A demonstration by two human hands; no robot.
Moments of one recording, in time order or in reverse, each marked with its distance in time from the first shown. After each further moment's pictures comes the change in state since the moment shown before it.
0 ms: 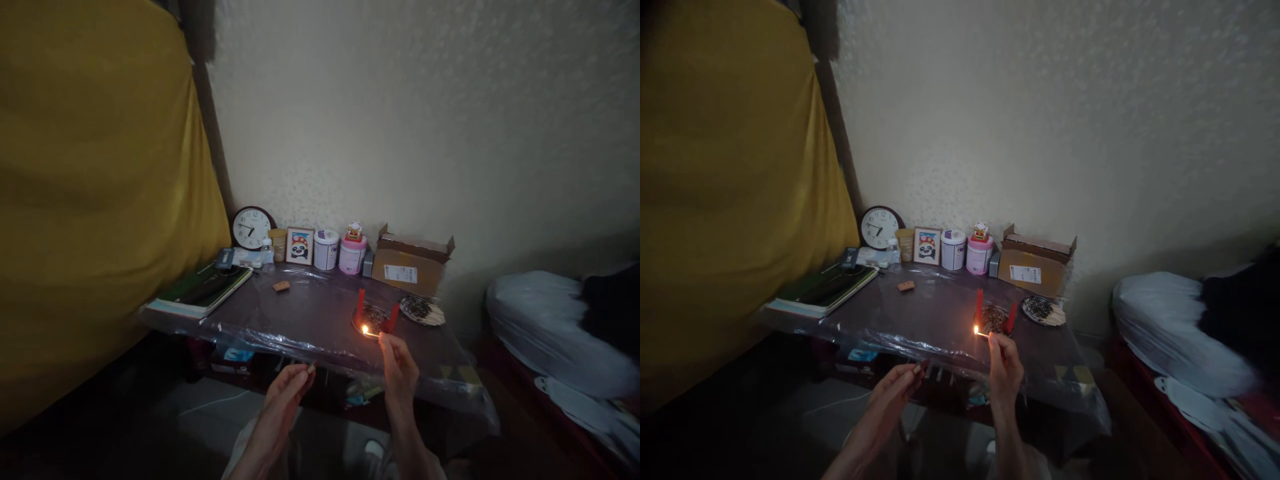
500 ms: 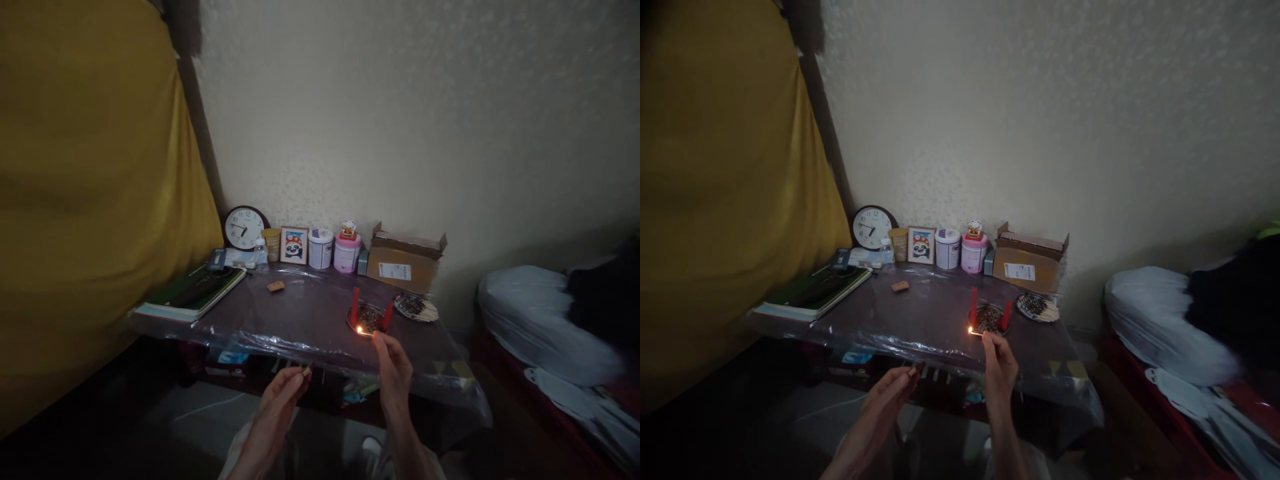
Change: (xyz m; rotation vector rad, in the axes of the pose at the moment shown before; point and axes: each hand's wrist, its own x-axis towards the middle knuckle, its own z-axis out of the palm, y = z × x) left_hand 0.000 -0.004 -0.002 0.023 0.013 -0.050; right_hand -0.001 -0.002 -0.001 0.017 -0.012 0.078
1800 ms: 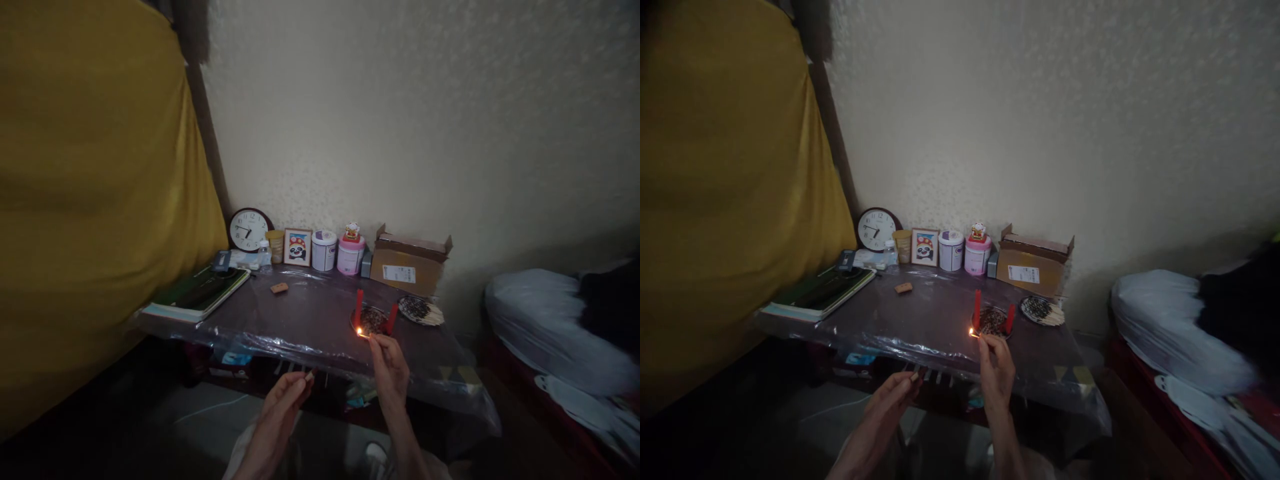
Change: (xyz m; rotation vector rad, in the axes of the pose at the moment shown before) left_hand -0.006 0.001 -0.001 0.019 -0.024 0.022; right_hand 0.003 0.016 0.007 -0.166 -0.082 -0.270
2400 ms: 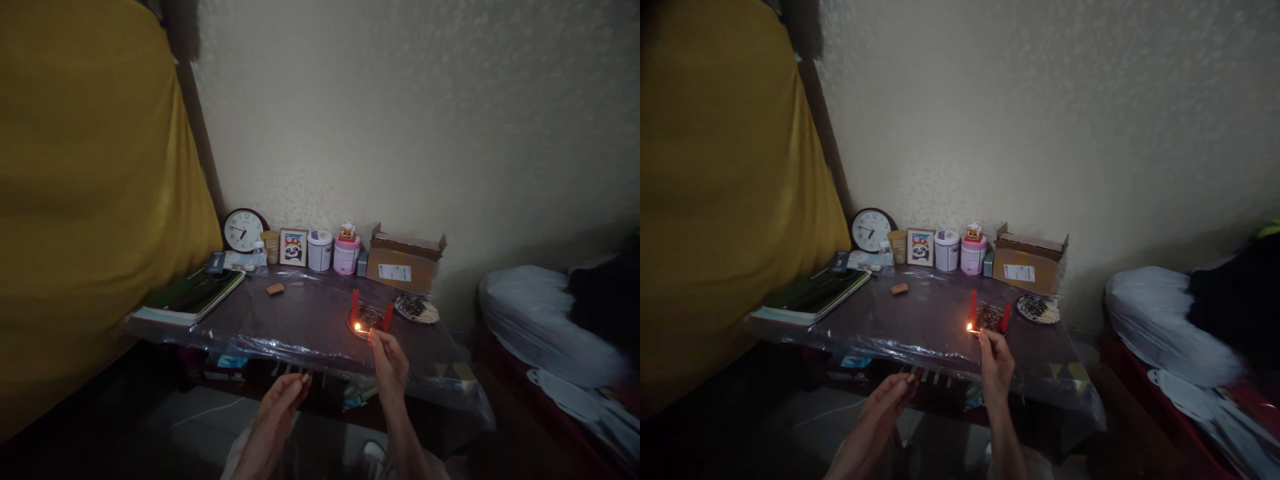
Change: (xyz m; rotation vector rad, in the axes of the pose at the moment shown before) left_hand -0.002 0.003 0.004 0.014 -0.002 -0.019; right_hand 0.008 -0.002 -0.001 0.161 0.051 0.228
